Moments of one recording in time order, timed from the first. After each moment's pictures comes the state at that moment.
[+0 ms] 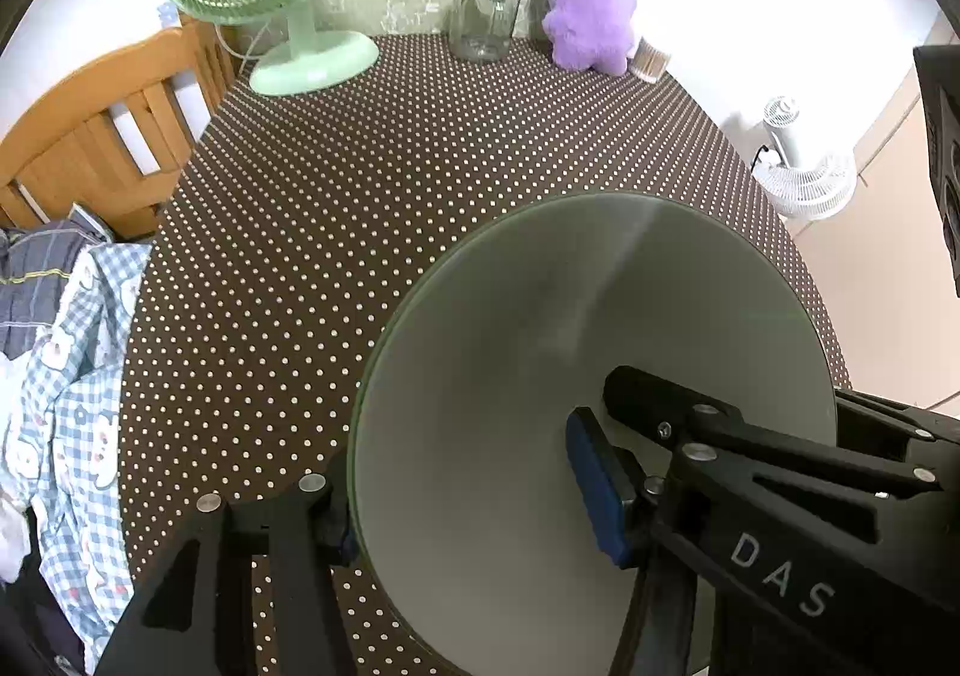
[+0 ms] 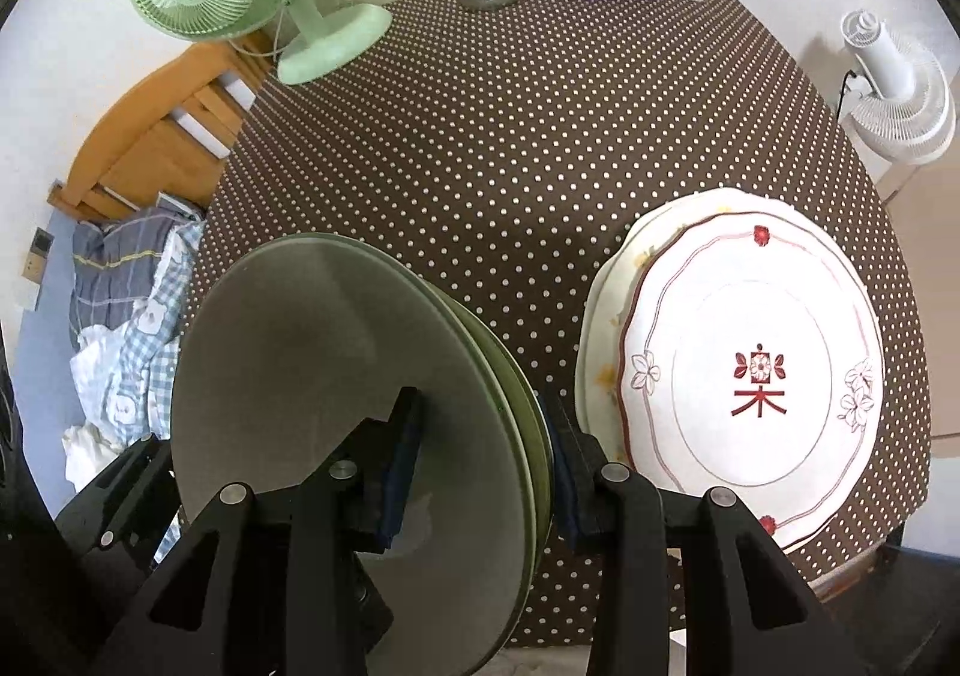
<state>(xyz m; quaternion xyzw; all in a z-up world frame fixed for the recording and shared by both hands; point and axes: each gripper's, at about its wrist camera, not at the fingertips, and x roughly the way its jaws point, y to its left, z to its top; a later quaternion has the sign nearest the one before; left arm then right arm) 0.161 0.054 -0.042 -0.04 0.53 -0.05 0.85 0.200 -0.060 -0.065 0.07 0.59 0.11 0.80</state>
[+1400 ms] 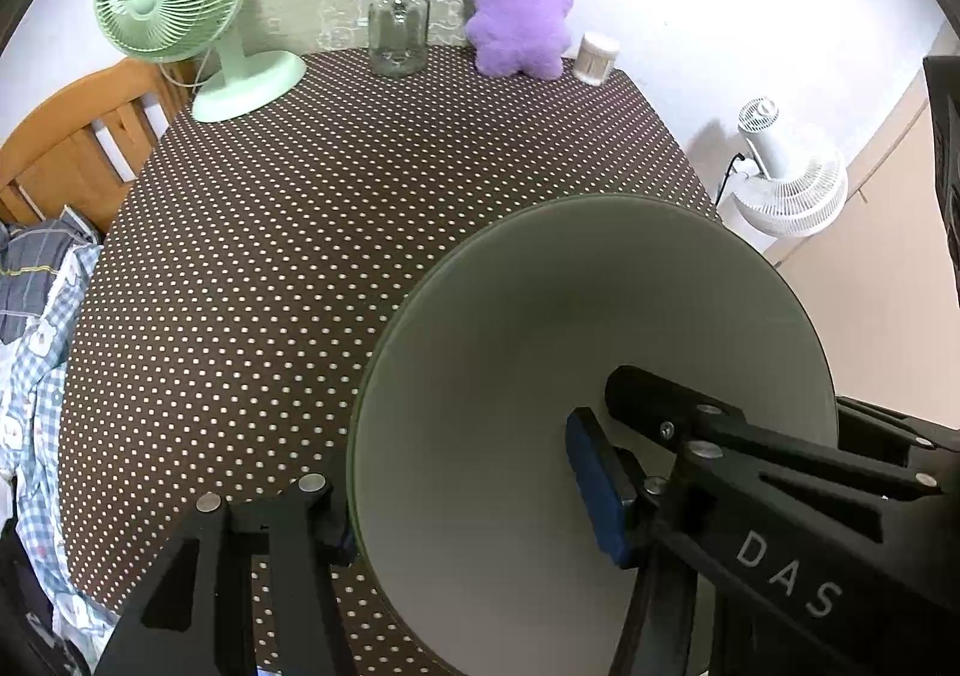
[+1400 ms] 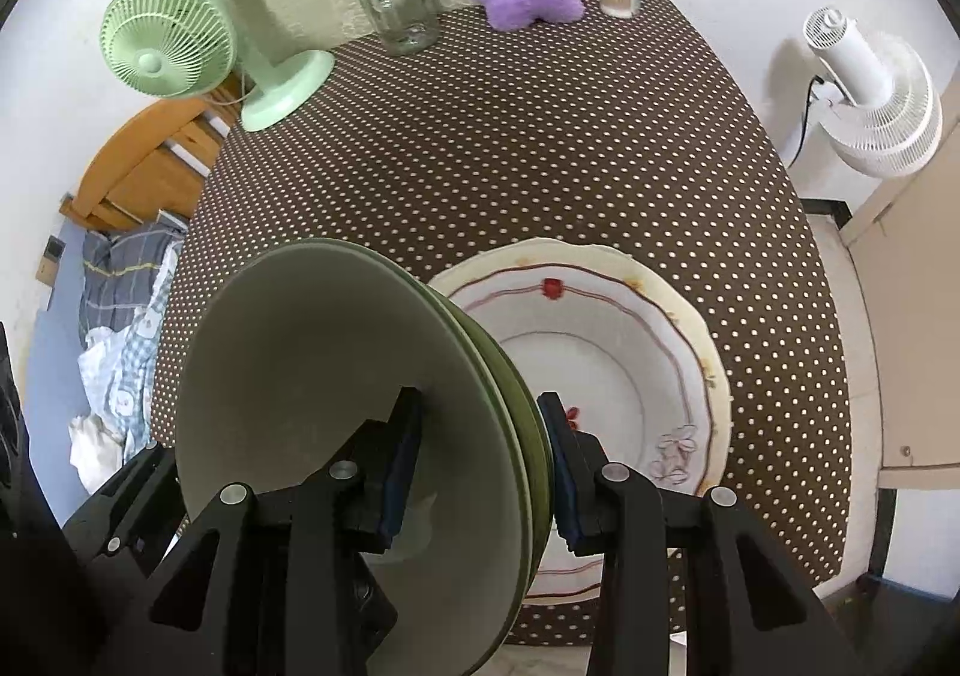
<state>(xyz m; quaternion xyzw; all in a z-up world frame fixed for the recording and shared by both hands) 0.181 -0.080 -0.035 -0.06 0.53 -0.03 0.85 0.210 -0.200 -0.043 0.08 0.58 0.13 0.80</state>
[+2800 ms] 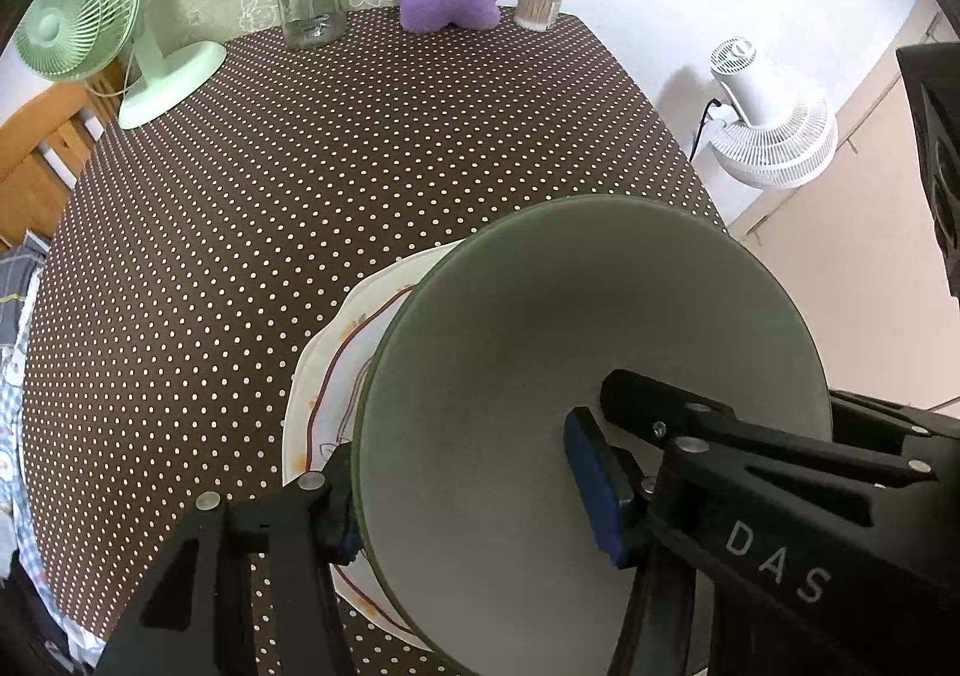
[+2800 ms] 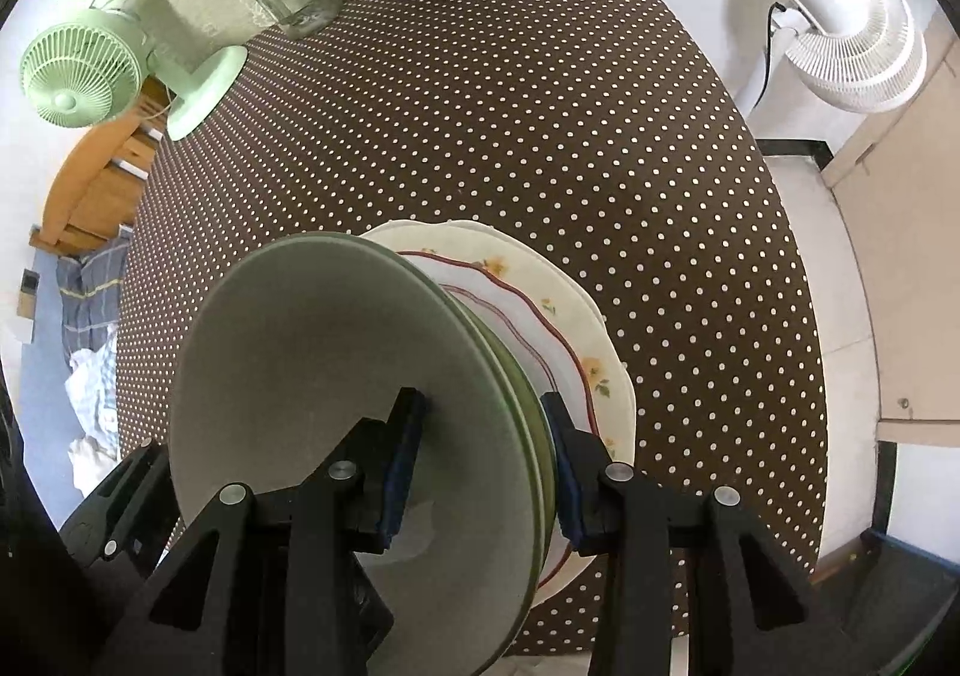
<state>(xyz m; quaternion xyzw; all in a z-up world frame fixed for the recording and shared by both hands) 0.218 -0.138 -0.069 -0.03 0.56 -0.06 0.82 0.244 -0.265 -0.086 0.10 0.63 0.10 0.77</state>
